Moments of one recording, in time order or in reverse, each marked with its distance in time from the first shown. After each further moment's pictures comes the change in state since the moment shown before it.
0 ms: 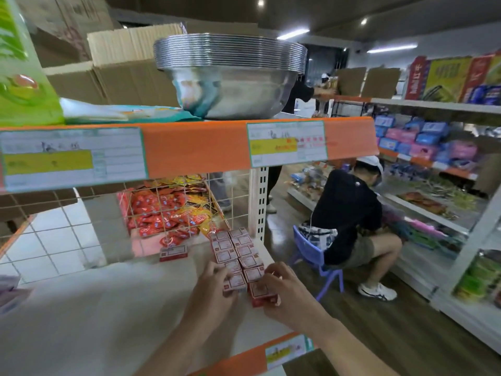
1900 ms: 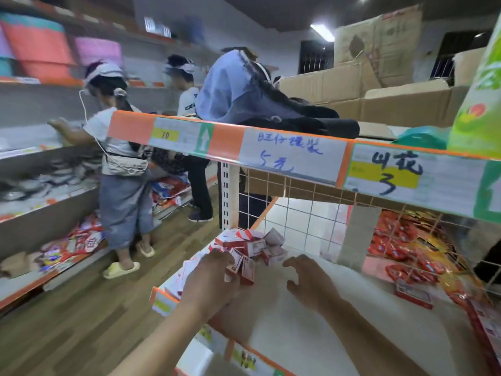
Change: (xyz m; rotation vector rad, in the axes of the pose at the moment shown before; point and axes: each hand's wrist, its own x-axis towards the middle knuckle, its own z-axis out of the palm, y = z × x) left_hand -0.194 -0.191 -0.300 0.438 0.442 -0.666; right_hand 0.171 -0.317 0.204 0.007 -0.375 -0.367
